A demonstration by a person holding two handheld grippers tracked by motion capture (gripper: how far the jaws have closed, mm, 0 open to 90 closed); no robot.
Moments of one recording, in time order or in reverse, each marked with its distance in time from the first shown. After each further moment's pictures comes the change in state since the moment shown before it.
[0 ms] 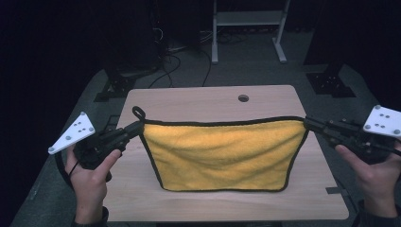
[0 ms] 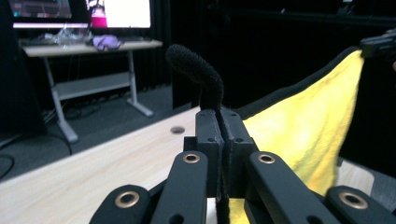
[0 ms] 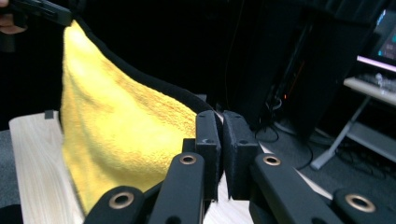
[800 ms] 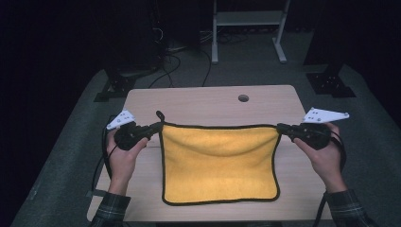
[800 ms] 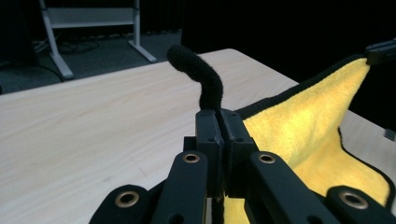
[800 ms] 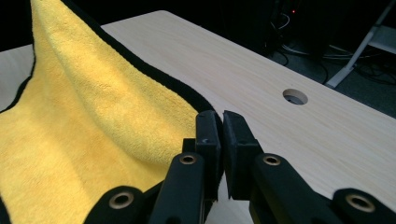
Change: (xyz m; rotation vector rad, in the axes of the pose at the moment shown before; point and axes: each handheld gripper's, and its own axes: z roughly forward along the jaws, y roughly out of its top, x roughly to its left) left arm 0.065 -0.071 0.093 0.169 0.021 -0.124; right arm -0.047 -0.098 0.101 0.254 -0.018 0.147
